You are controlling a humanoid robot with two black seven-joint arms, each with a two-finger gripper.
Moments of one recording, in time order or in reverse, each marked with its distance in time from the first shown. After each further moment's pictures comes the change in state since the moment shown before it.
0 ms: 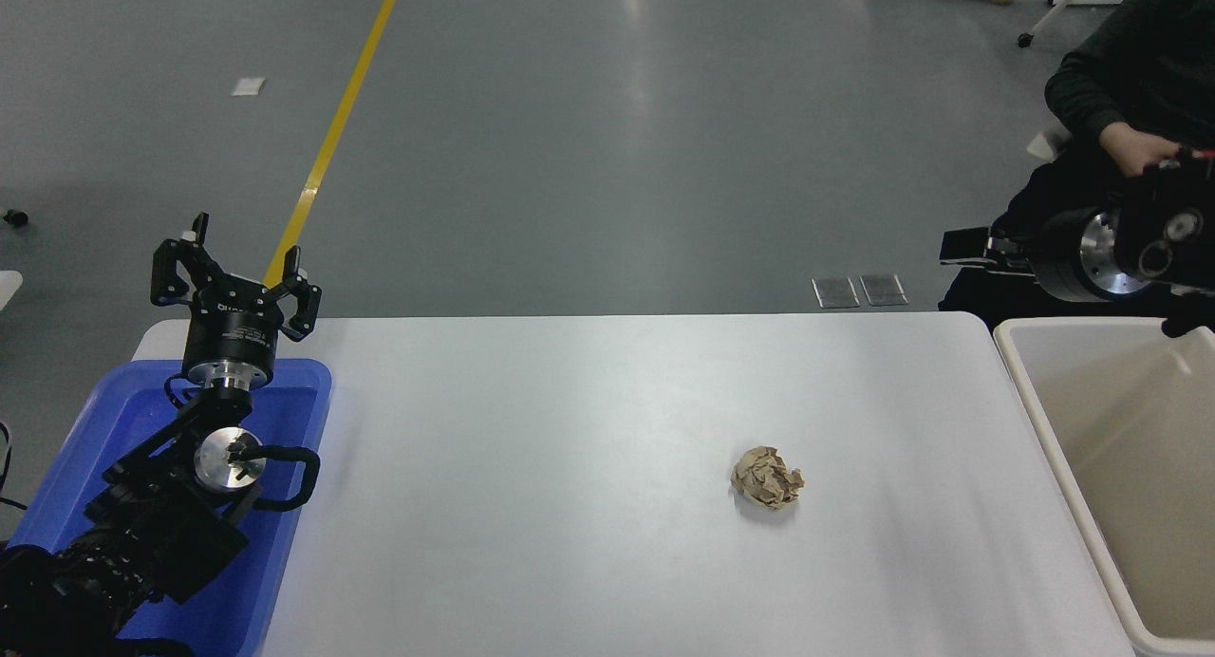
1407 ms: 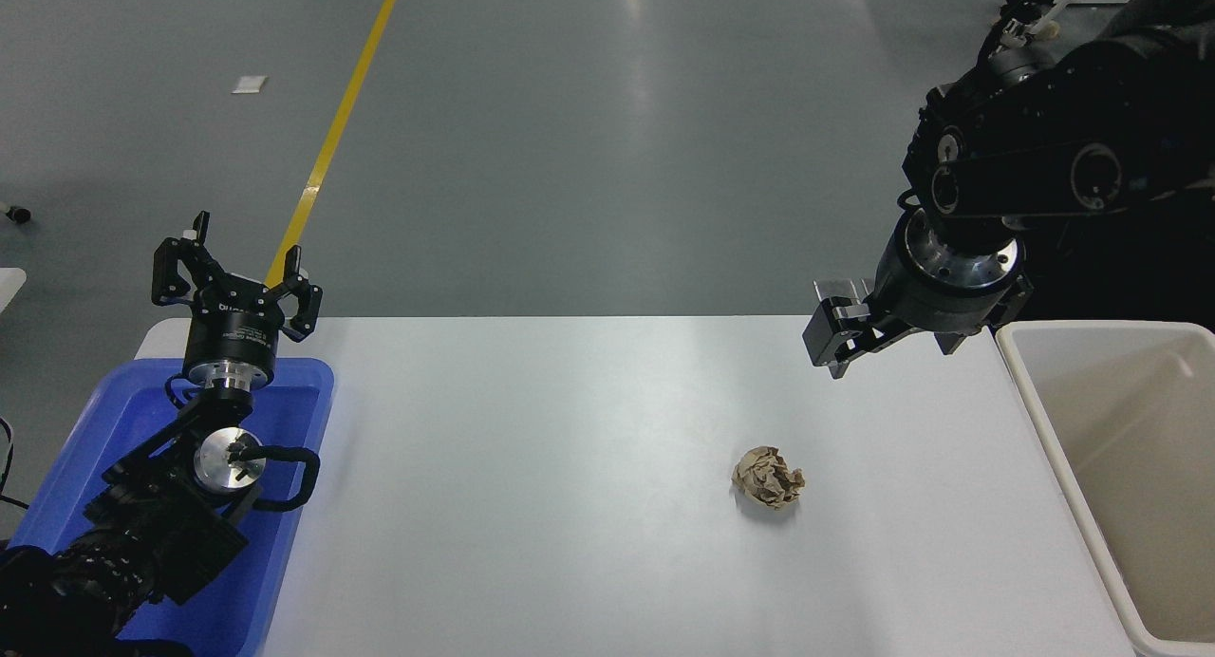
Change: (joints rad) left arm 0.000 -0.001 0.002 0.000 -0.001 0.001 0.000; right arm 0.394 0.601 -0.326 0.114 0.447 0.473 -0.001
